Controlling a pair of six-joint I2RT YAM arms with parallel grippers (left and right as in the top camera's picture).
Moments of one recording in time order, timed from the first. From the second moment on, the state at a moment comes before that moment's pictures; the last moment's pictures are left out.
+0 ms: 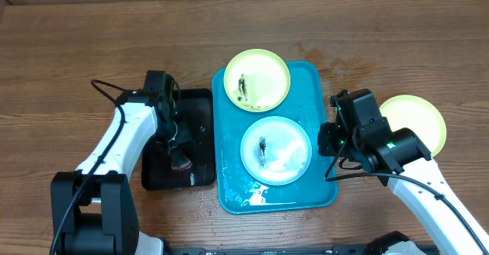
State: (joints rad) left arm -0.07 1.67 1.06 -0.96 0.06 -0.38; right arm 0.39 1.20 0.94 -0.84 -0.09 0.43
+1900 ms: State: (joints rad) left arm -0.19 1.67 0.96 -0.86 0.04 -0.33; right arm 0.39 1.26 0.94 -0.84 0.02 0.53
